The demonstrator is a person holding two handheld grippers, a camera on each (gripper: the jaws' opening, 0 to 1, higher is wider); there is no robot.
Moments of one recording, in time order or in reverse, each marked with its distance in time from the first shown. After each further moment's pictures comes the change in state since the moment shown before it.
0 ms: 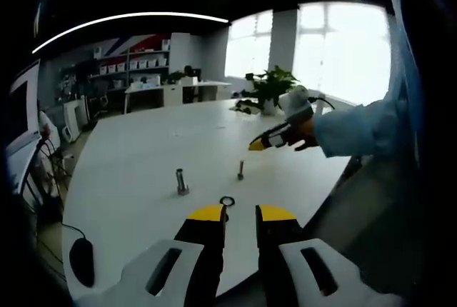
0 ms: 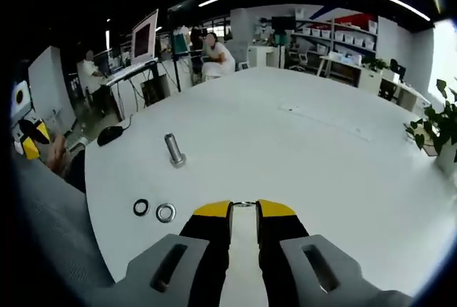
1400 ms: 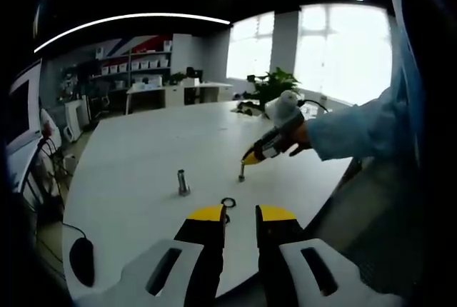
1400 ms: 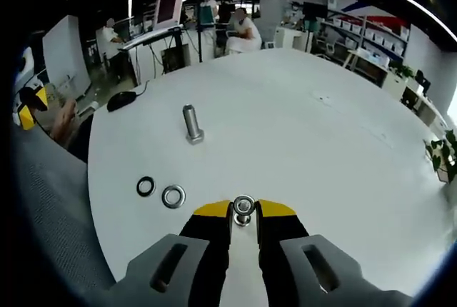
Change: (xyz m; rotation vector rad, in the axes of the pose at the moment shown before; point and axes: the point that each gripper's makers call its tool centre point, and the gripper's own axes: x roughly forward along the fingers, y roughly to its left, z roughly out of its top) left arm -0.001 0.002 0.001 -0.006 -0.009 0.007; right arm 0.037 0.014 -0.023 -0.143 0.158 0.081
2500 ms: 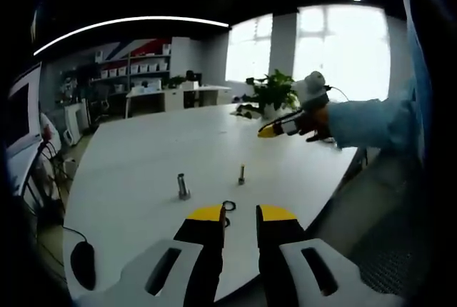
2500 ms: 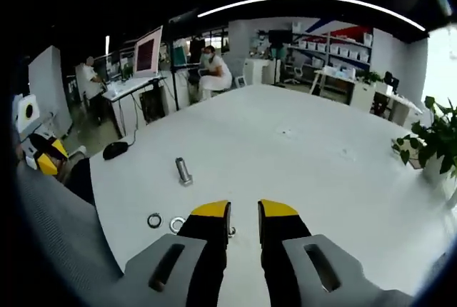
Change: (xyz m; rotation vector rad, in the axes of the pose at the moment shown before) left arm -0.001 -0.002 0.004 0.017 -0.024 -0.008; right arm -0.107 -0.017 0.048 0.144 -0.272 -0.170
